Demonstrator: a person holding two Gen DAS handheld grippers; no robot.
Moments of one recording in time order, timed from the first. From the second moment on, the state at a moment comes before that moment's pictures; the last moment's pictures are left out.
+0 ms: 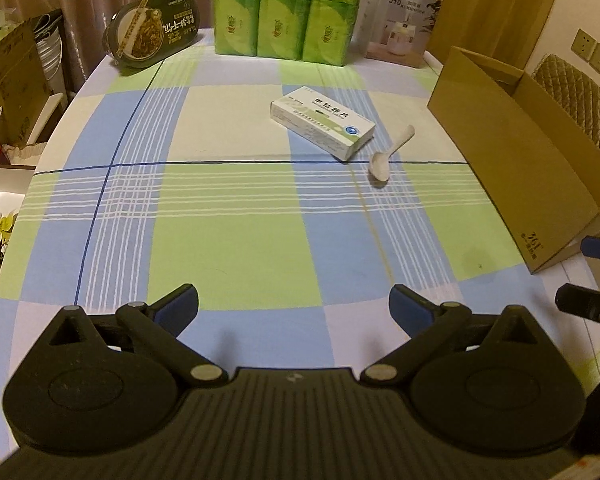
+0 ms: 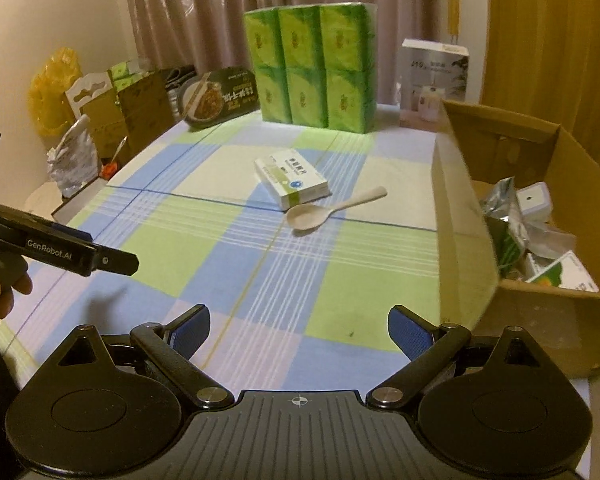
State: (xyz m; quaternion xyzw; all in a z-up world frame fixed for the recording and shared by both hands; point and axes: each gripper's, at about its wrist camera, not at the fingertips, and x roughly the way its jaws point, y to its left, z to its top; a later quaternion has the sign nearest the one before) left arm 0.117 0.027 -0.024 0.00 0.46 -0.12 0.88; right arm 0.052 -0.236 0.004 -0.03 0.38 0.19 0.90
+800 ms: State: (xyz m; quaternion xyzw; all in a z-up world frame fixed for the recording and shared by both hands) left arm 0.199 0.022 -0.052 0.01 0.47 -0.11 0.88; right arm 0.189 -0.198 -0.047 0.04 0.40 0.16 0.90
